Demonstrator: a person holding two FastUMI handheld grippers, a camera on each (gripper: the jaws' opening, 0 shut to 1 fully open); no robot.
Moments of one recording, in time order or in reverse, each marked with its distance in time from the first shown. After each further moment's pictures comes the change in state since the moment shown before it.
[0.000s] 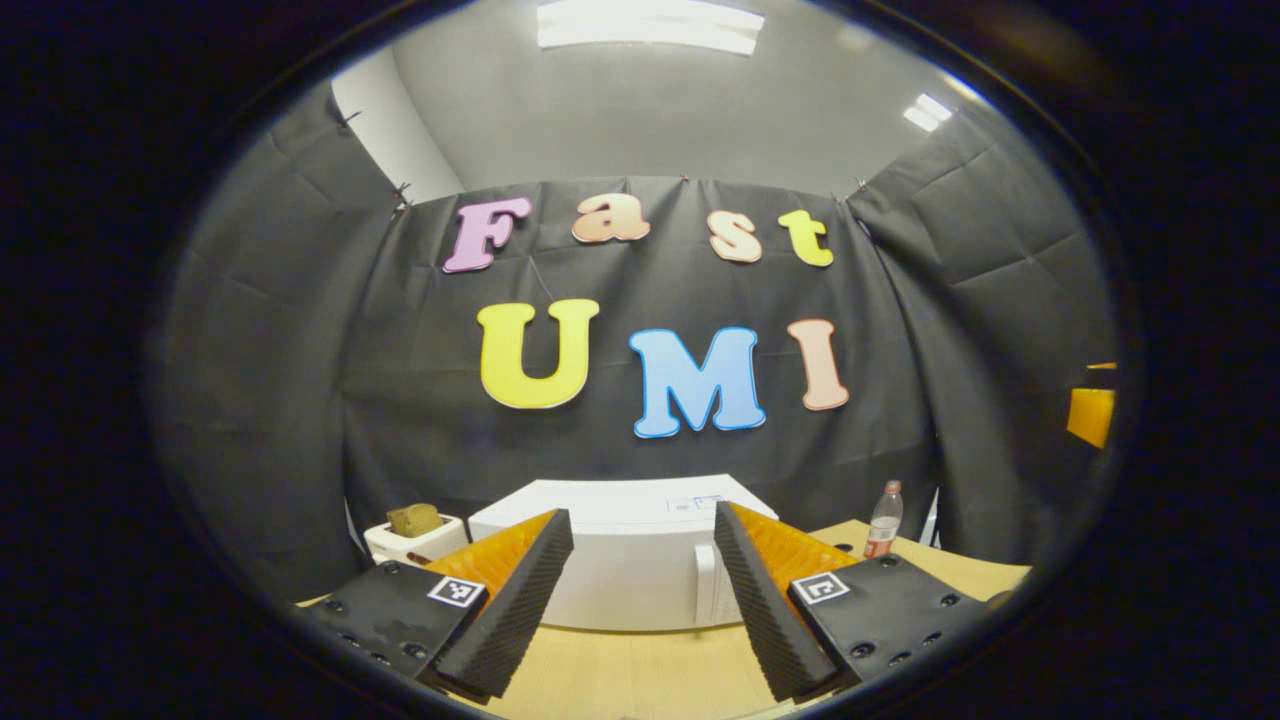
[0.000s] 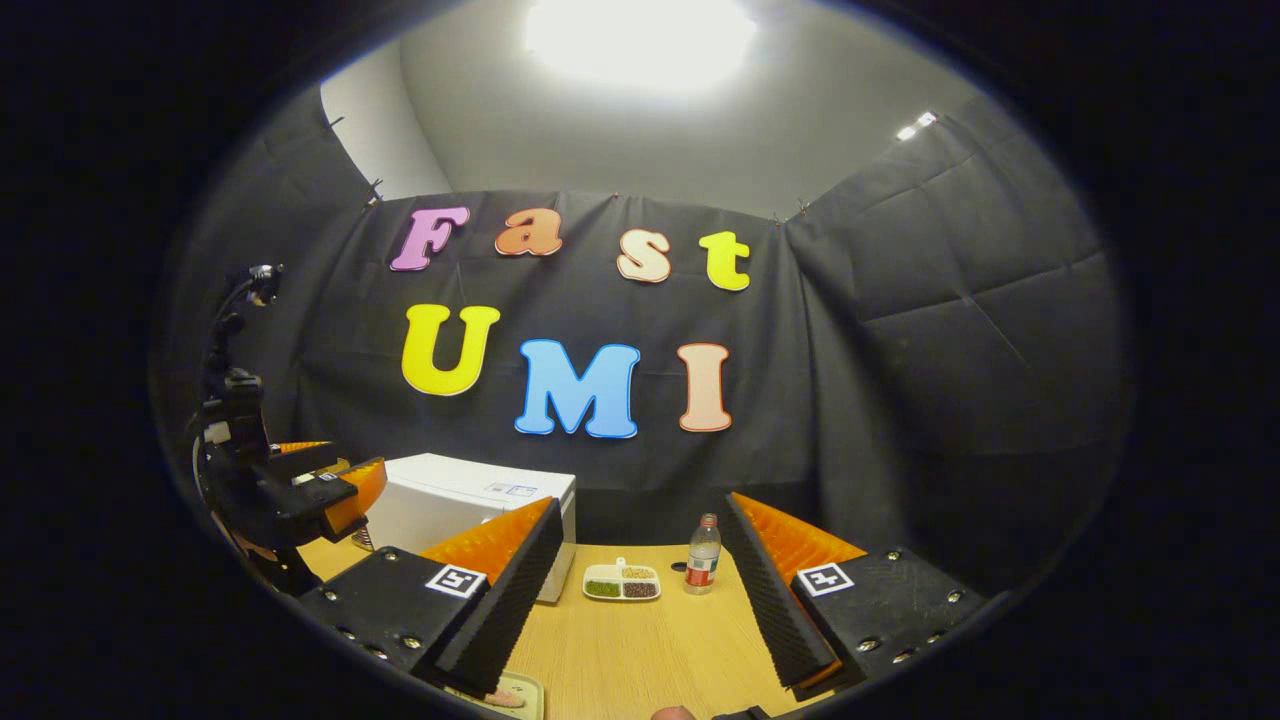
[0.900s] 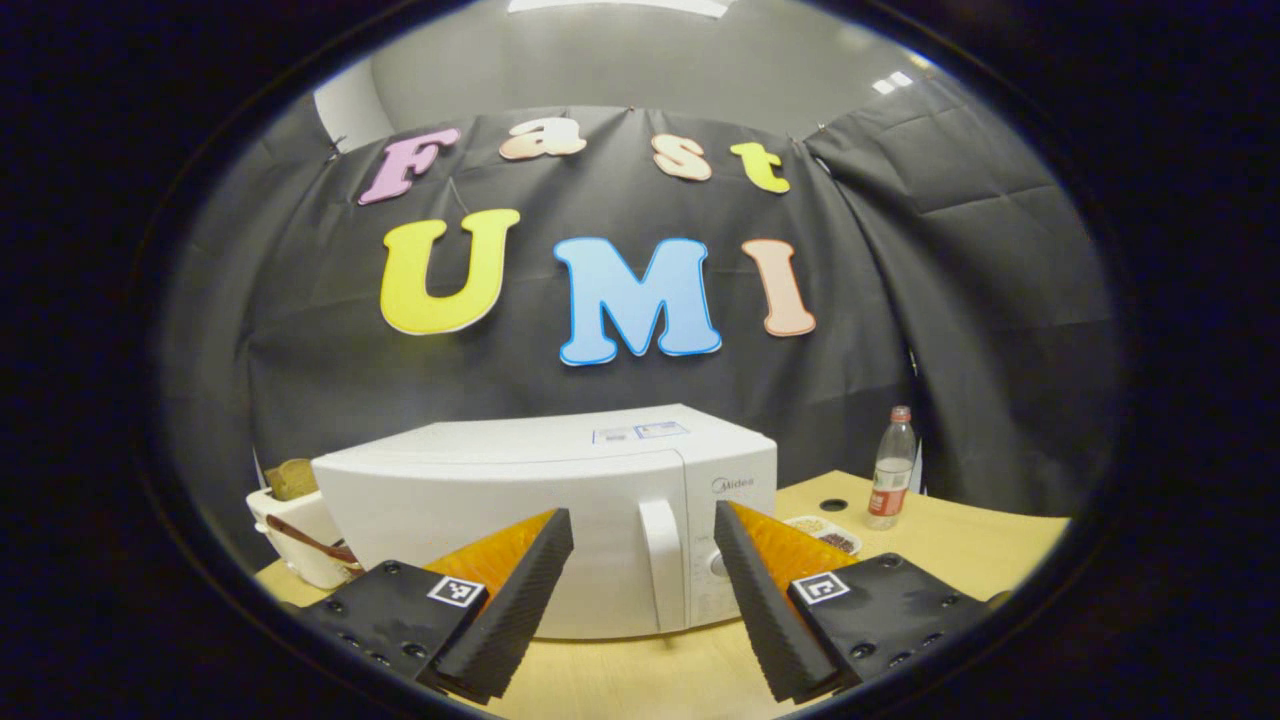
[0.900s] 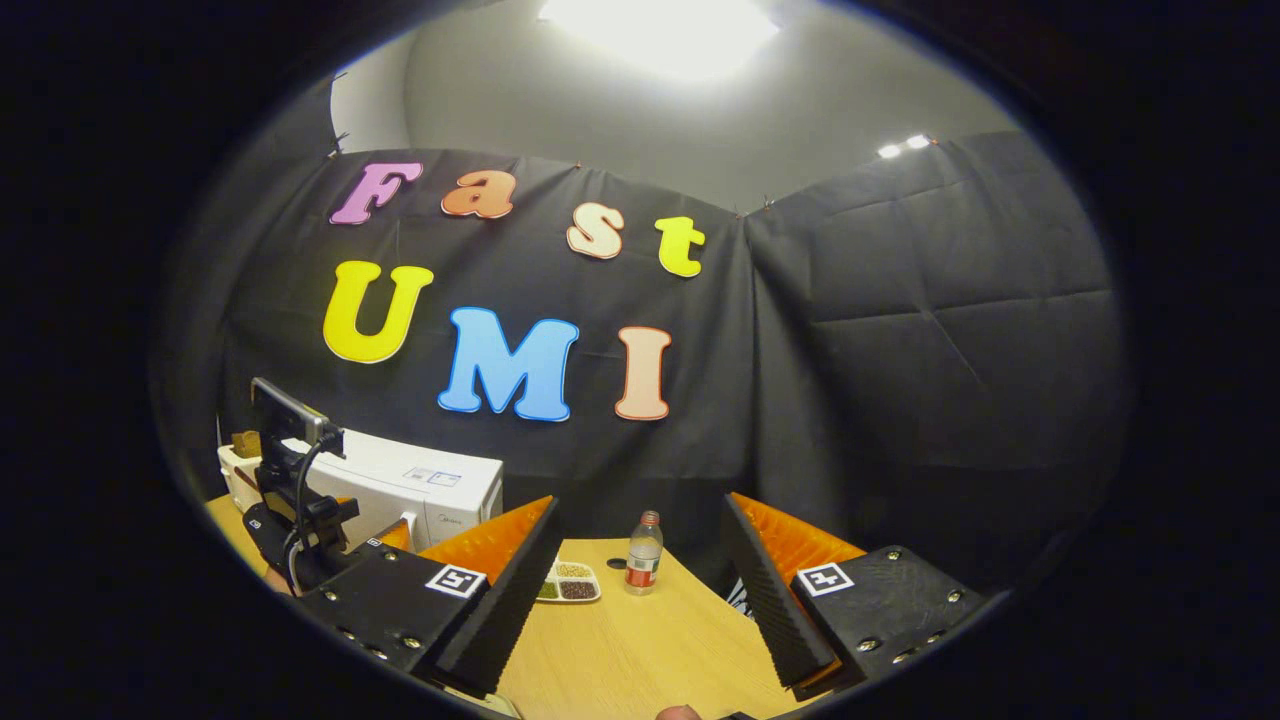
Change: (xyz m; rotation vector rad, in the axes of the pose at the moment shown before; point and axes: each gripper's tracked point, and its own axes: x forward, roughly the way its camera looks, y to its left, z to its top) left arm 0.146 -0.066 -0.164 0.018 0.152 -0.168; right arm 0.044 -0.007 -0.009 -0.100 0.057 -0.220
